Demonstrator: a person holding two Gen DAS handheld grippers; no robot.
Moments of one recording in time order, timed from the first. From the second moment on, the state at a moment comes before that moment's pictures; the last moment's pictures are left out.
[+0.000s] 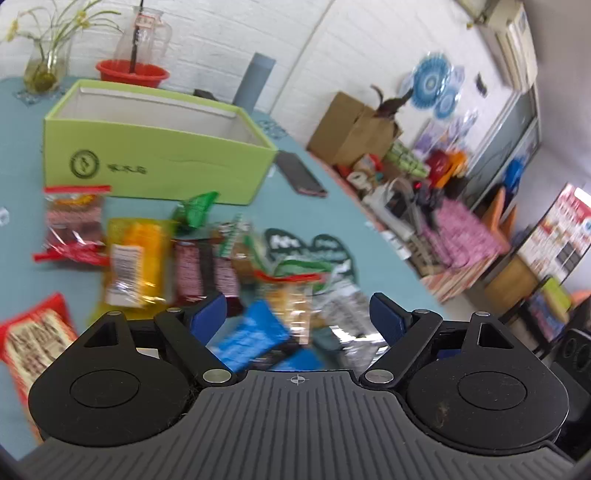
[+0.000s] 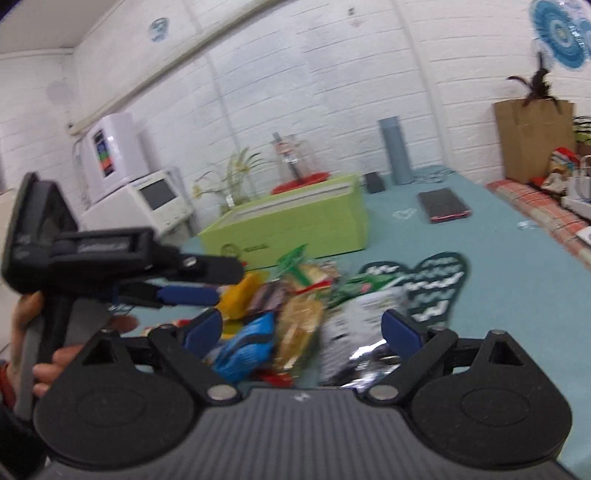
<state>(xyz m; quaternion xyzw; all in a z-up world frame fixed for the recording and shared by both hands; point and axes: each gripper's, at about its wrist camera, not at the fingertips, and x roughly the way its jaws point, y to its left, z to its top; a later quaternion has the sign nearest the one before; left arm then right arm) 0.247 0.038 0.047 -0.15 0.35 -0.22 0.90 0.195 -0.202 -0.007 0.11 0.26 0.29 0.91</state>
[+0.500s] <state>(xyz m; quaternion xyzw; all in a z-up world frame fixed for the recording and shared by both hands) 0.266 0.036 -0.001 -0.09 0.45 -0.33 0.82 0.210 -0.130 -0.033 0.10 0.35 0.35 0.86</state>
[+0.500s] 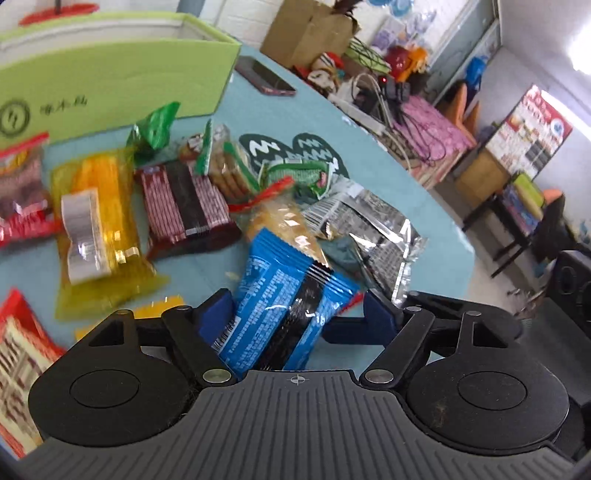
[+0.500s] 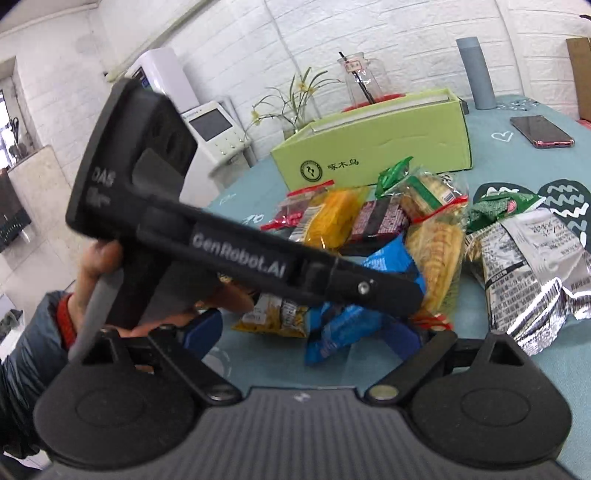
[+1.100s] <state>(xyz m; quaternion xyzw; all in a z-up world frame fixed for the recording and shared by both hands) 0.247 0.041 0.011 -0.06 0.44 -0.29 0.85 0.196 -0.127 -0.039 0.06 0.32 0.29 0.90</state>
